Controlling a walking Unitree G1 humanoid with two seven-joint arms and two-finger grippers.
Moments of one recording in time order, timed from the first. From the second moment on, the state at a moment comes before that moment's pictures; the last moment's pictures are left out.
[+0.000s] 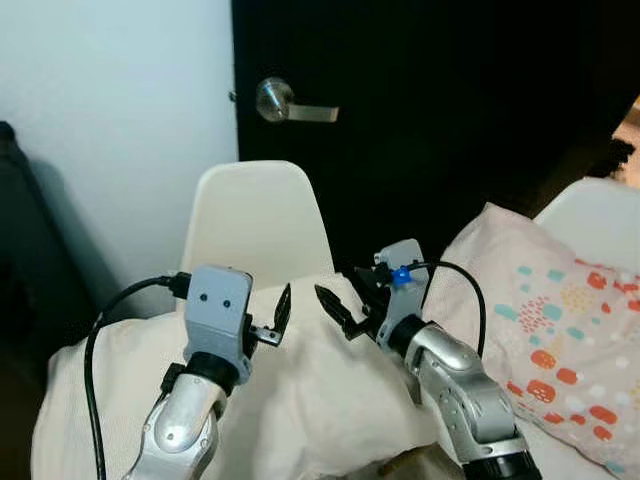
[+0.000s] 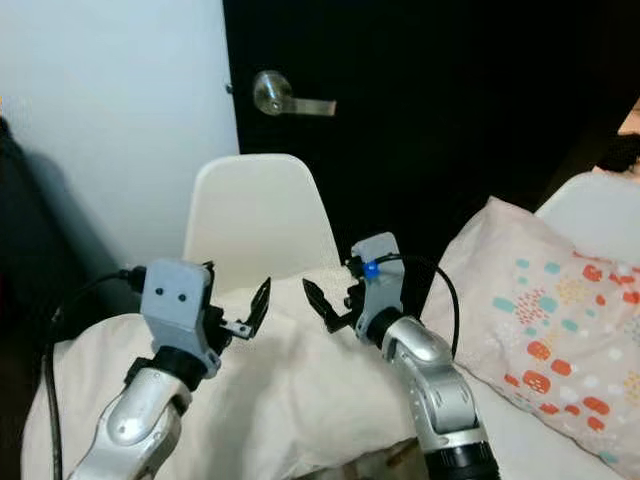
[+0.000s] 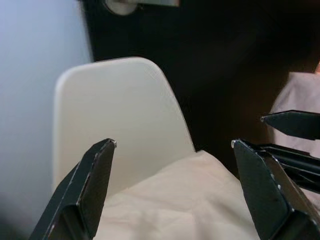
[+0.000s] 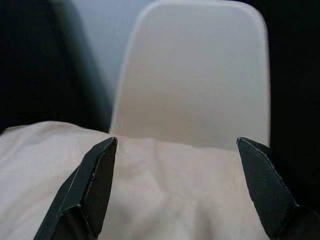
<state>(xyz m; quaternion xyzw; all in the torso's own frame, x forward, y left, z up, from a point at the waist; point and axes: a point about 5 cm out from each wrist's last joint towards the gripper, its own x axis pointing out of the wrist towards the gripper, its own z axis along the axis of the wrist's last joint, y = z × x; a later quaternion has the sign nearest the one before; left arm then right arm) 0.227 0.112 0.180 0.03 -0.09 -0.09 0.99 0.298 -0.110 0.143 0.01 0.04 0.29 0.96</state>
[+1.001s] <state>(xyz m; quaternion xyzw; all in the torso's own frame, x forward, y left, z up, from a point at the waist) 0.226 0.112 0.174 0.03 -0.08 -0.09 0.99 0.297 -0.106 0.141 0.01 0.05 0.31 0.95</state>
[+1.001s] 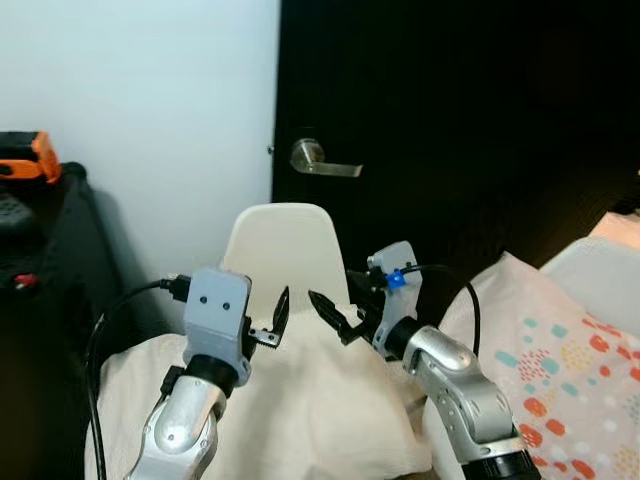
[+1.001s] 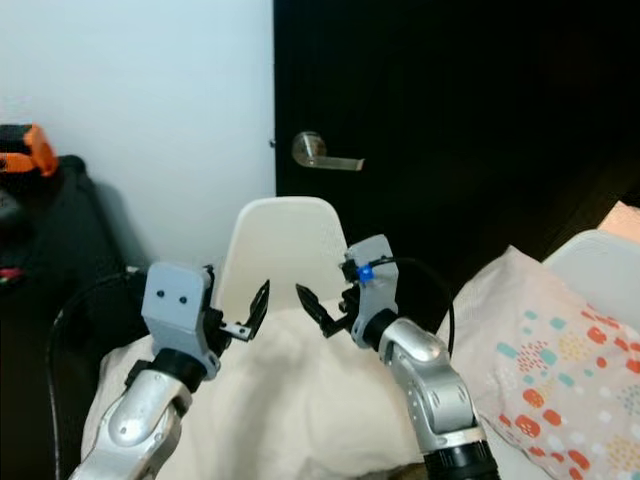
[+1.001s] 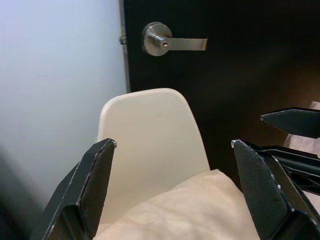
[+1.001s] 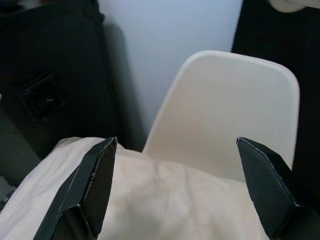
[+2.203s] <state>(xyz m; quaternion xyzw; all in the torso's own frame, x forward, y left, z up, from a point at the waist) 0.224 0.145 0.162 0.00 -0.04 0.04 1.00 0.301 -0.109 0.135 0.01 0.07 0.29 0.95</state>
